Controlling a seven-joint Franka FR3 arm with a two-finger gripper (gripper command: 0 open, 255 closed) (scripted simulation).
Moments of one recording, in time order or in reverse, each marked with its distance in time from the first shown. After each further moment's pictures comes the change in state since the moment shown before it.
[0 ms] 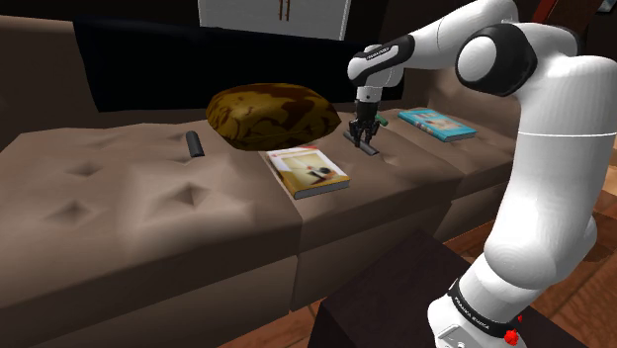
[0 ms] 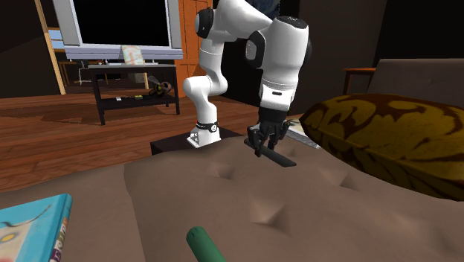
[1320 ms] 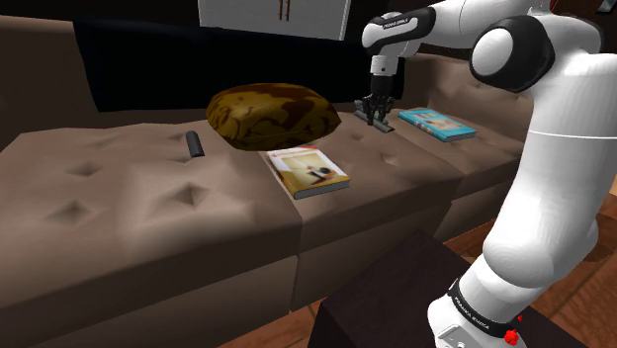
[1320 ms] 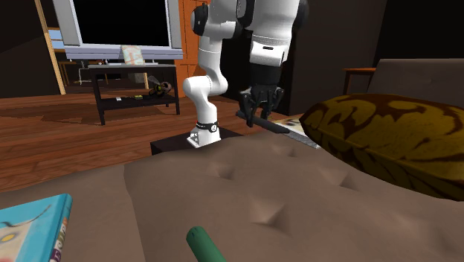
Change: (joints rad) arm -0.027 -0.068 -0.023 0.143 -0.022 -0.210 -0.034
